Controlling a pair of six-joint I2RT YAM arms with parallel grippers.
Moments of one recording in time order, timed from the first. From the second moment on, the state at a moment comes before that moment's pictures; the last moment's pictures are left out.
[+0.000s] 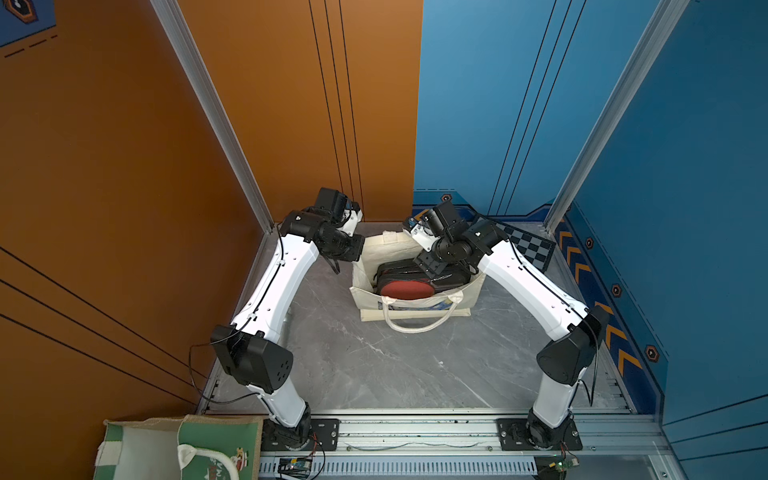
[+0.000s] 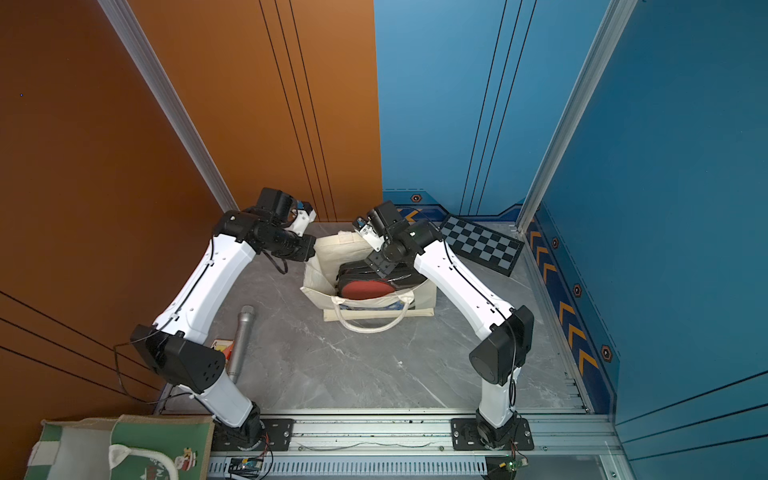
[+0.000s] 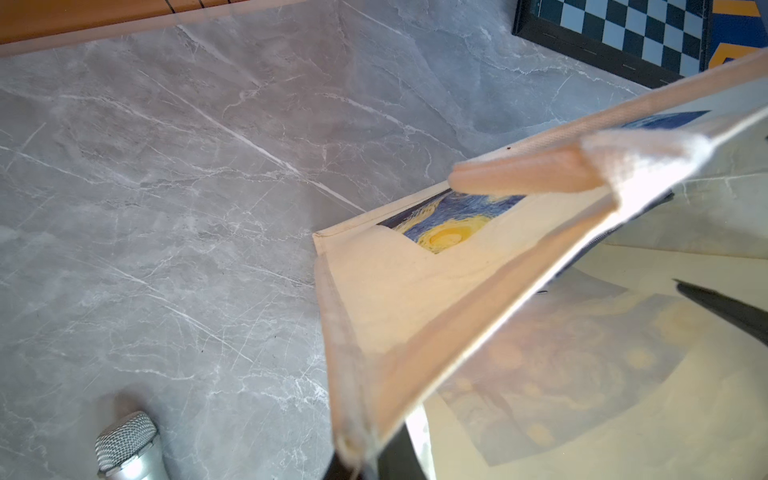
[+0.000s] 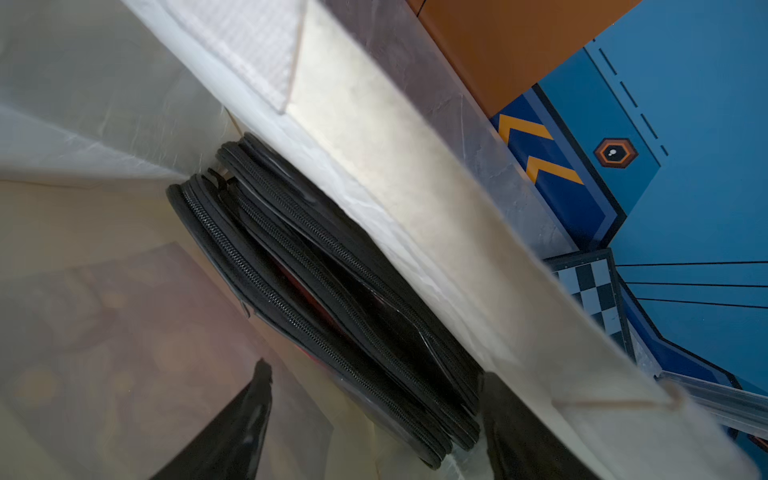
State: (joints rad) left arm -0.28 1.69 1.90 -1.21 0.15 -0.05; right arm 0.69 1.84 1.97 -1.07 0.17 -0.32
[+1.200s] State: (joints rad) left arm -0.30 1.41 1.44 -0.86 0.15 0.00; right arm 0.73 1.92 1.90 -0.83 0.36 -0.37
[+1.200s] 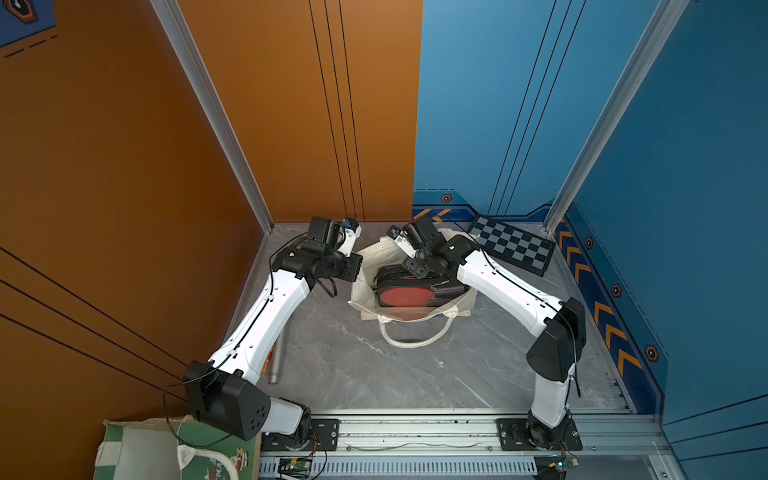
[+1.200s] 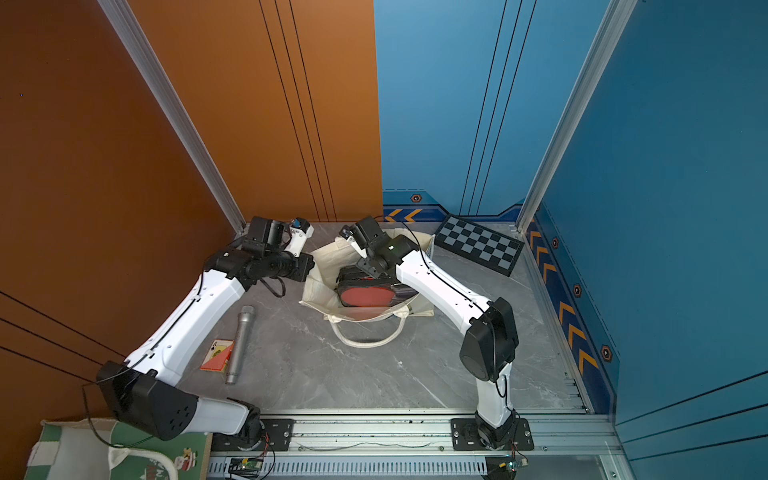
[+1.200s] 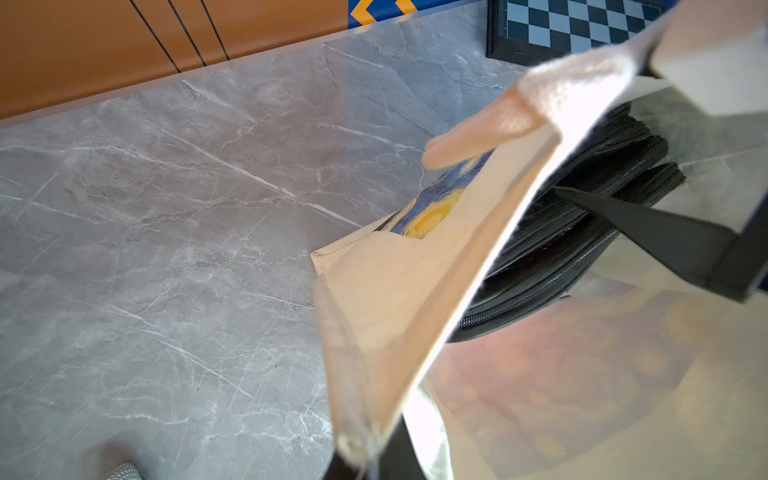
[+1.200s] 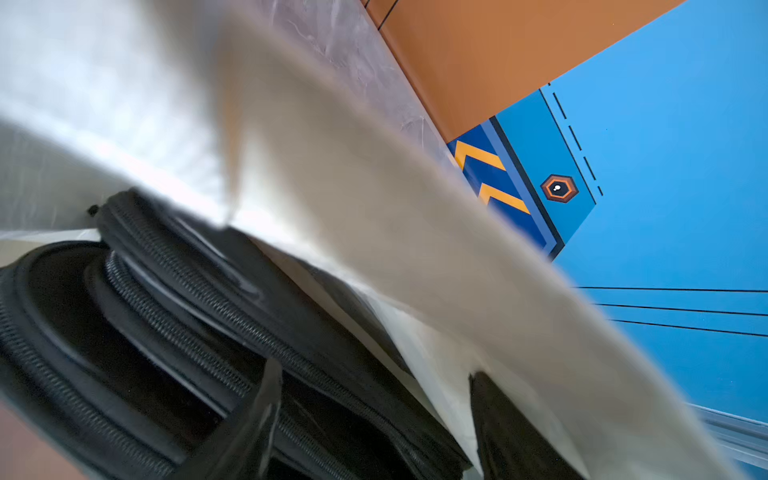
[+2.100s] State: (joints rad) left arm -0.30 1.49 1.56 -0.89 0.13 -0.01; right arm 0.66 1.93 1.84 -0.92 0.32 -0.49
